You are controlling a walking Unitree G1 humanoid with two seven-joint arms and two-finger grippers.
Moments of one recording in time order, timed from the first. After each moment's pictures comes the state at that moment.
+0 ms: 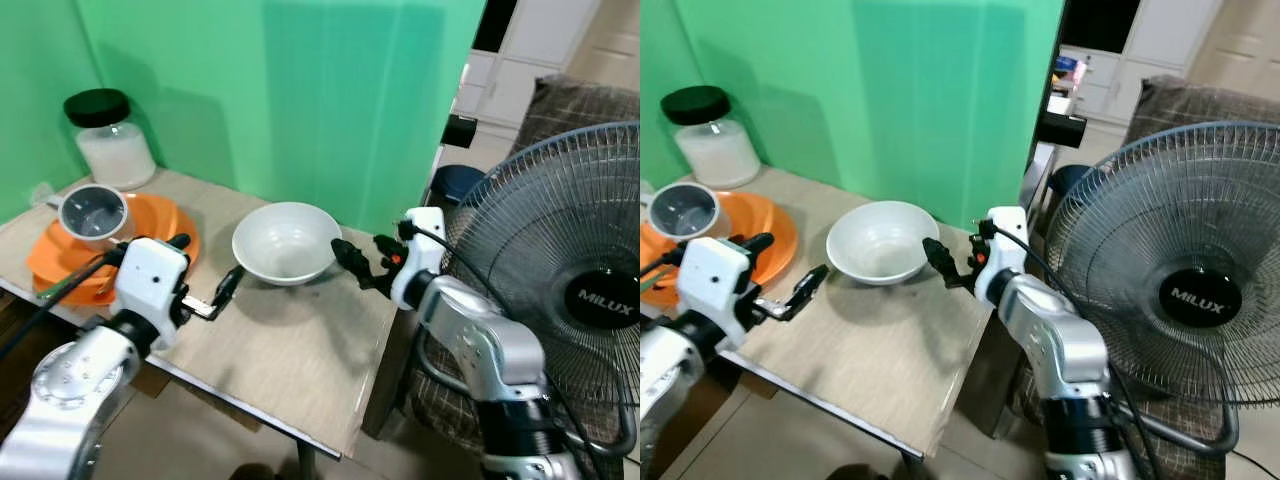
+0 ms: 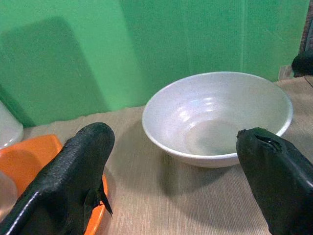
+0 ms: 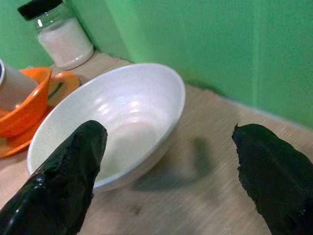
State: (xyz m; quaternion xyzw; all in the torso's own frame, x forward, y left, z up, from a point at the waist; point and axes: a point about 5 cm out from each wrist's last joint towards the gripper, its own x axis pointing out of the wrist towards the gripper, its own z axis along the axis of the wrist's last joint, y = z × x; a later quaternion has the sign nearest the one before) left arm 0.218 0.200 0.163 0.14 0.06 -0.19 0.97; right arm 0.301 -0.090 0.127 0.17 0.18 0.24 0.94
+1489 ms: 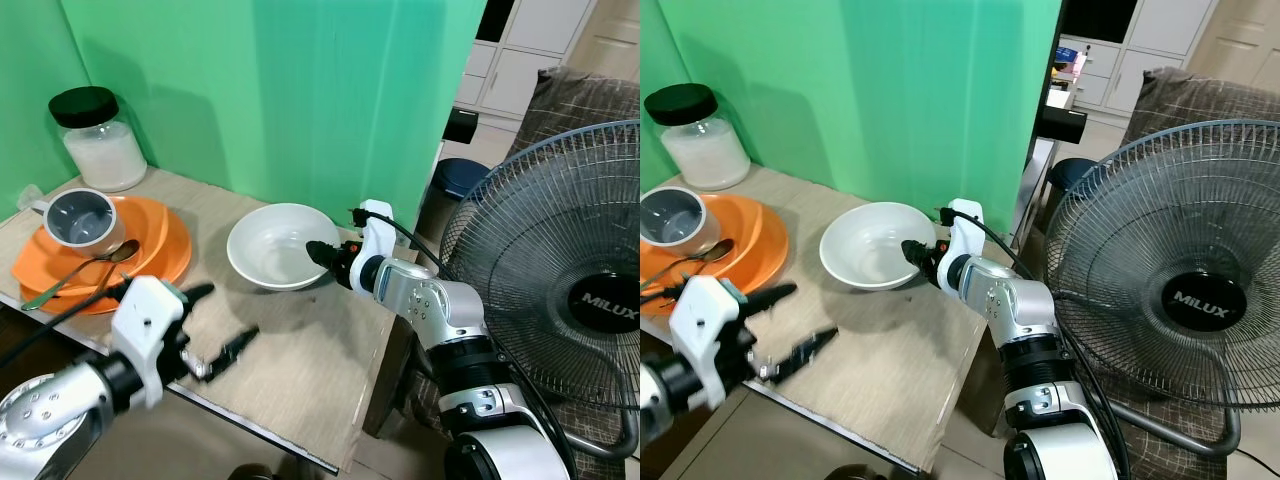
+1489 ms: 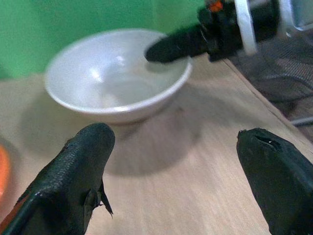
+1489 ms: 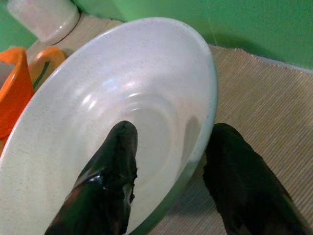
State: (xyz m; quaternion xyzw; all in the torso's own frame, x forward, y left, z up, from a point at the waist) left arm 0.177 0.194 0.156 0.09 0.15 -0.33 0.93; right arm 0.328 -0.048 0.114 0.18 0.28 0.26 0.91
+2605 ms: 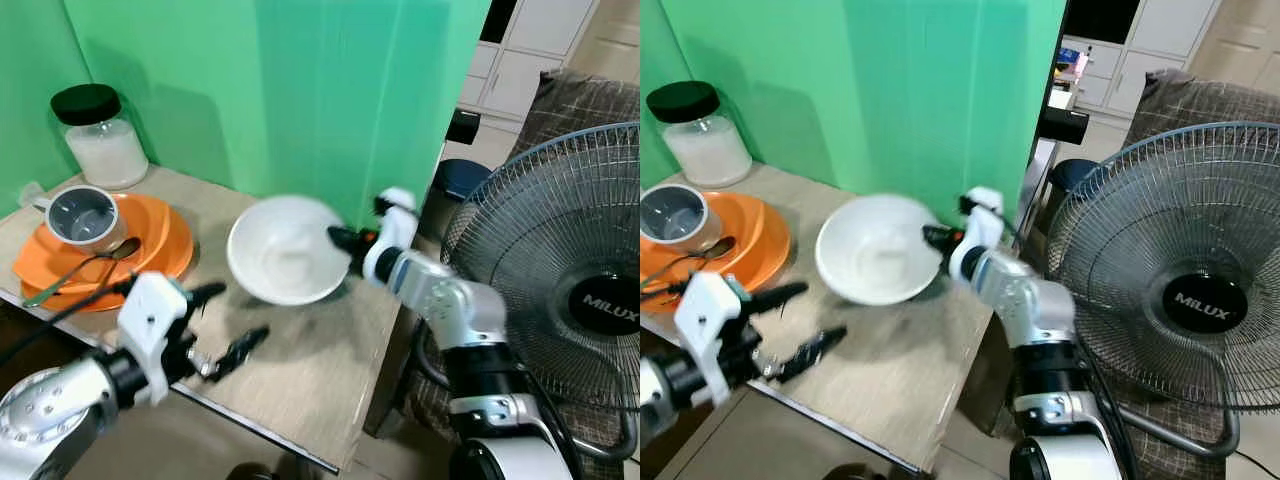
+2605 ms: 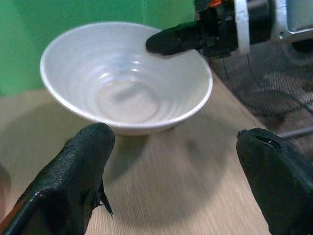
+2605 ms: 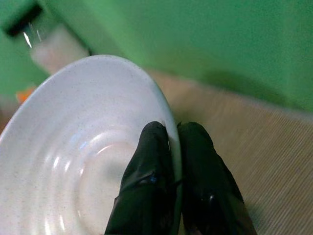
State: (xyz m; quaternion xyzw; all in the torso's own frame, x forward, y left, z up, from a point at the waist) left arm 0.186 0.187 0.167 0.08 0.11 -0.35 0.93; right arm 0.330 -0.073 0.140 0.24 0.21 0.24 0.92
